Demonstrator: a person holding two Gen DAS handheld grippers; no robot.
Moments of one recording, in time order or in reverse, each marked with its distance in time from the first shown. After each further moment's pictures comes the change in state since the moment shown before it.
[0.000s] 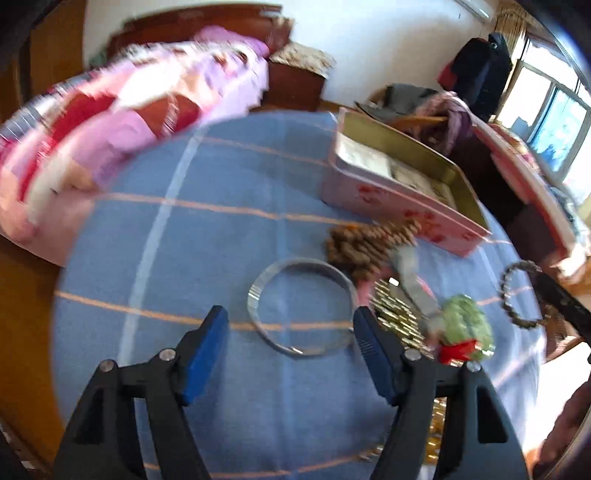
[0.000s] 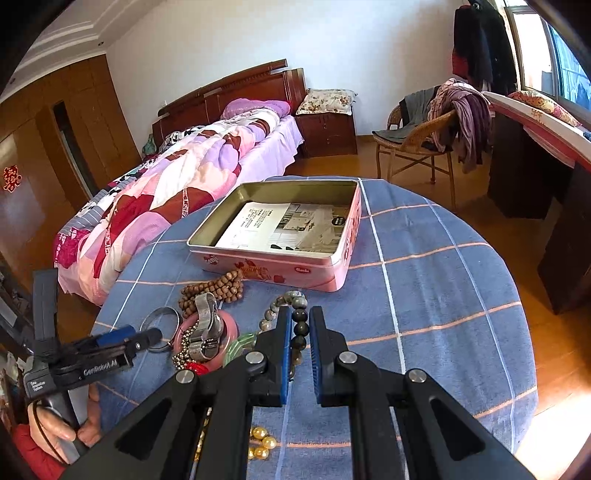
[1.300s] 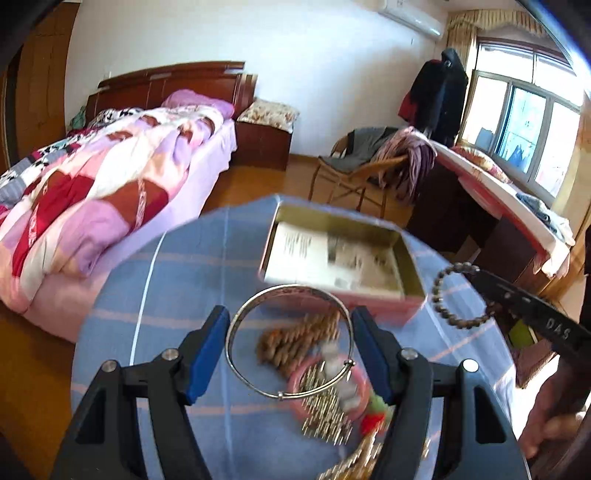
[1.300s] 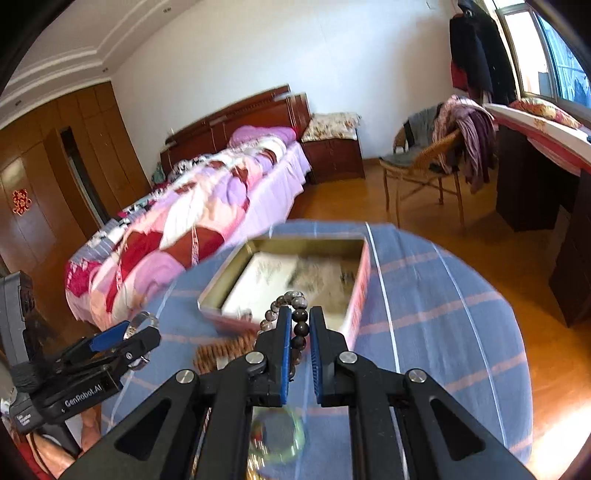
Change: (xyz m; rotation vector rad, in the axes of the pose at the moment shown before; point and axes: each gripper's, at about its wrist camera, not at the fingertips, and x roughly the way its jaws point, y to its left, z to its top) left arm -0.052 -0.057 0.054 0.132 -0.244 -0.032; right arm 0.002 -0.004 0.057 0.037 -0.111 0.068
